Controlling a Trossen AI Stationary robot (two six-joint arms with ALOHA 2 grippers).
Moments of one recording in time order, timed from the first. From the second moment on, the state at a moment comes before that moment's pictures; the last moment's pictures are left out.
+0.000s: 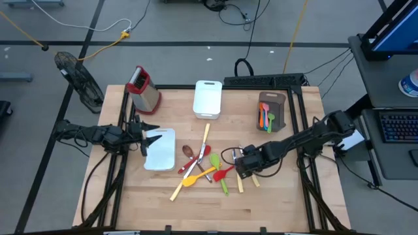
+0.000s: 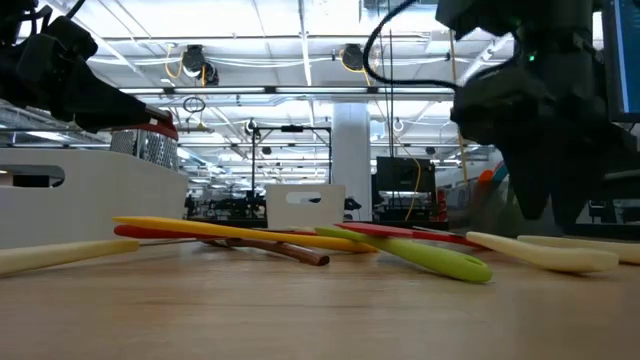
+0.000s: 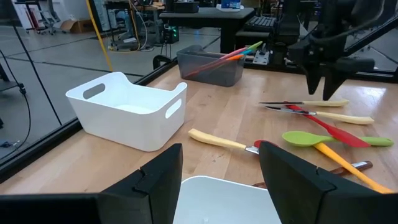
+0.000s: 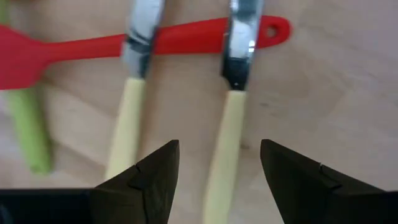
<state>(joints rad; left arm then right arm) -0.22 0.04 0.11 -0.26 -0.50 -0.11 0.32 1.61 0.94 -0.72 -0.06 1.43</state>
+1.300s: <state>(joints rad) -0.22 0.04 0.11 -0.26 -0.50 -0.11 0.28 1.66 0.88 -0.71 0.05 1.50</state>
